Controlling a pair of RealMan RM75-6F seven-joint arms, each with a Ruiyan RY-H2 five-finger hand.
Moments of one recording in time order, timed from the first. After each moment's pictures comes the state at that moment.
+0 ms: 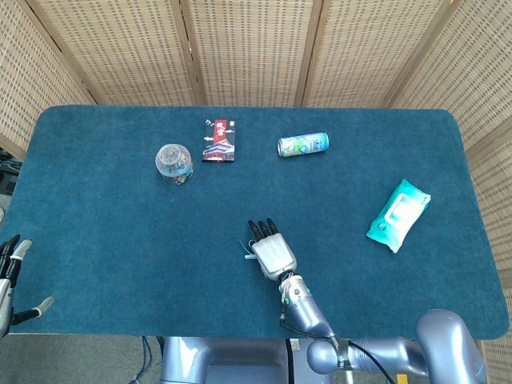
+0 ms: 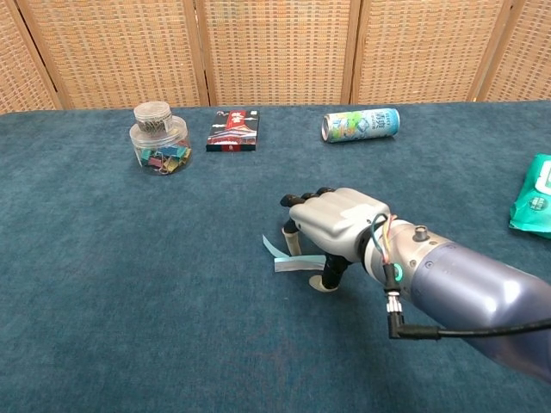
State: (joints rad) left arm 0.04 -1.11 -0.01 -1.74 1.52 1.57 0.08; right arm 0.84 -1.88 0.18 -1.50 -0.79 1.08 -0.94
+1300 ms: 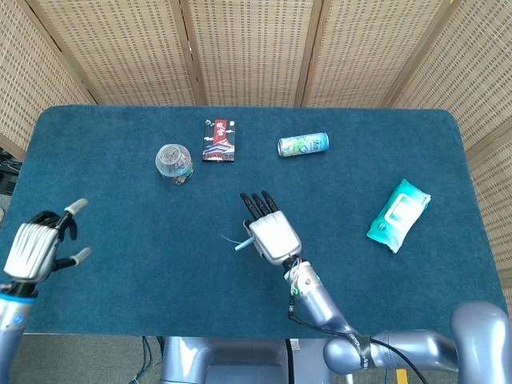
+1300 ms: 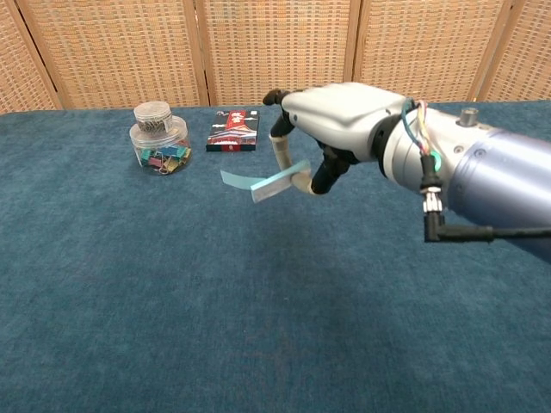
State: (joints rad) left arm -0.27 -1.24 -0.15 -1.46 1.64 1.43 -0.05; right arm 0.87 -1.68 0.28 -1.75 -0.93 1.15 -0.88
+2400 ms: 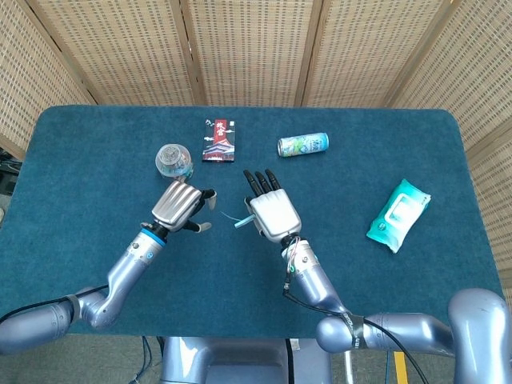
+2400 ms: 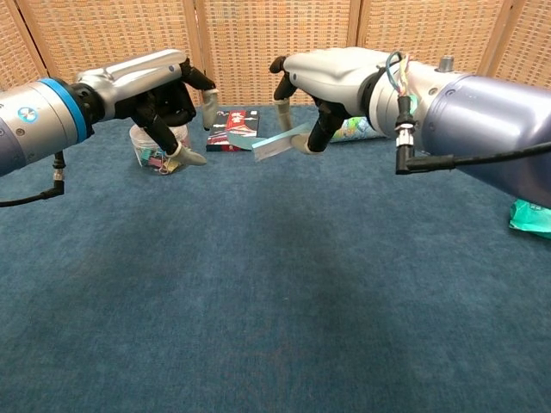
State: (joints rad) left arm -0.76 -1.55 -0.30 -1.46 1.32 0.94 0.18; right arm 0.97 -1.64 0.34 -1.70 -0.78 1.14 -0.85
